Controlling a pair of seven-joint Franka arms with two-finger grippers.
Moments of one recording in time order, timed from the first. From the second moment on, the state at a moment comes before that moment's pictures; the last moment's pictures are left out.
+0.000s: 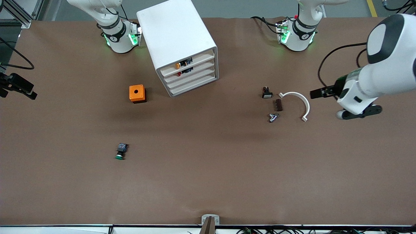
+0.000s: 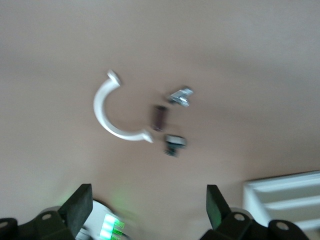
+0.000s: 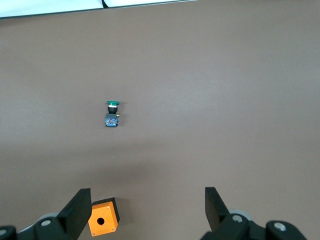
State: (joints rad) left arm -0.07 0.20 -0.13 -1.57 -0.18 1.47 -0.49; right arm -0.04 -0.02 -0.04 -1.59 0.00 1.68 0.01
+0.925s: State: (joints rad) left arm -0.27 0.64 -0.13 -1.40 -0.65 1.46 -1.53; right arm -0.04 -0.02 -0.04 -1.59 0.00 1.68 0.01
